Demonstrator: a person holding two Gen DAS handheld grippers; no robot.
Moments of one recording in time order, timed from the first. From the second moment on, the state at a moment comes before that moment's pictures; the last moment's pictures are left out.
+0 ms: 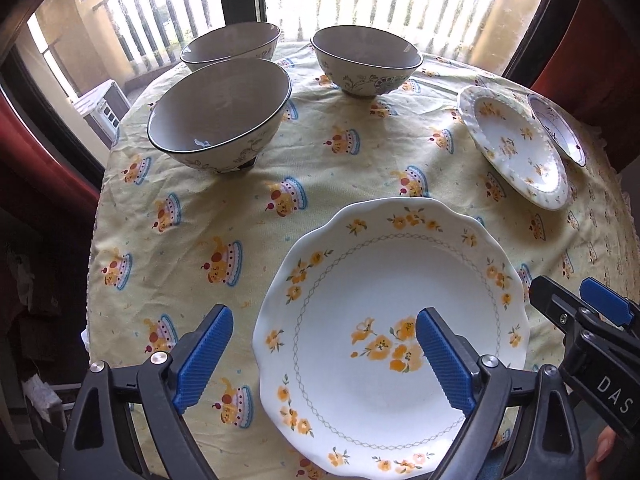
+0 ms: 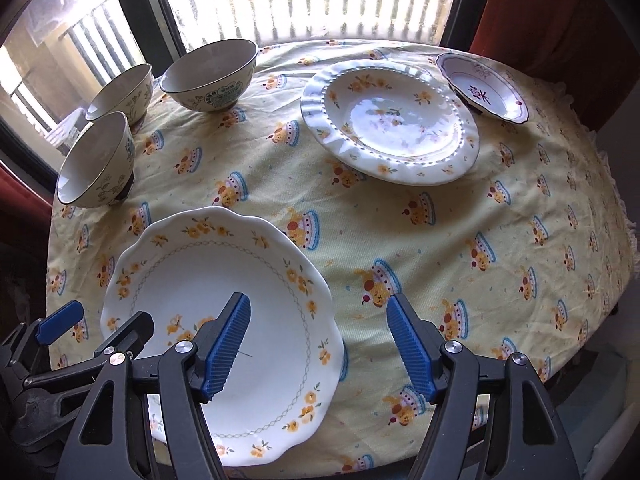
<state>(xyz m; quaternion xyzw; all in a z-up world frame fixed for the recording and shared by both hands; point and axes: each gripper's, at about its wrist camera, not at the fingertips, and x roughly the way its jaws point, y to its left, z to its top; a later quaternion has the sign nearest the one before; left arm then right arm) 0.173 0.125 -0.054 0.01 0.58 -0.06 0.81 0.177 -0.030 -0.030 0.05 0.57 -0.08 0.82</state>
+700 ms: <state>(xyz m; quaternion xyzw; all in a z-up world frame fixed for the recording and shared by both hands) 0.218 0.046 -0.032 0.02 0.56 -0.04 0.83 0.222 -0.107 -0.018 0.07 0.54 -0.06 0.83</state>
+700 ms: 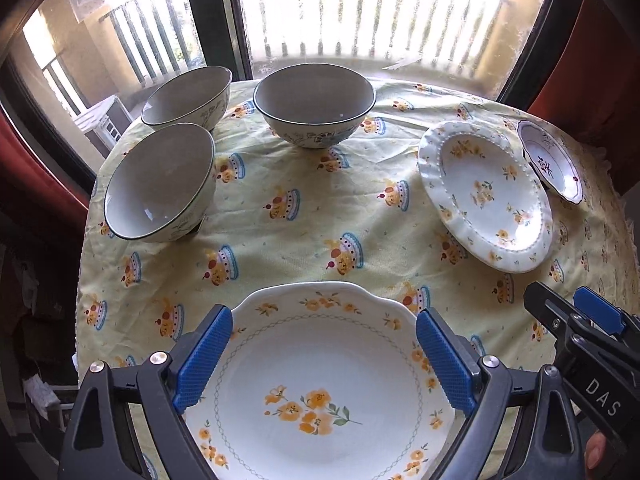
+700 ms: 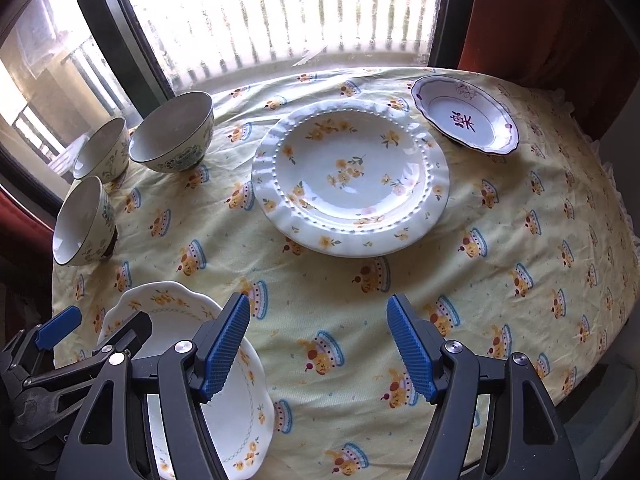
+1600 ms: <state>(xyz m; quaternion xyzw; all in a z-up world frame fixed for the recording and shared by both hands) 0.323 -0.076 -0.058 0.01 0.56 0.00 0.83 0.342 -0.237 -0.046 0.08 0.56 -0.04 0.83</state>
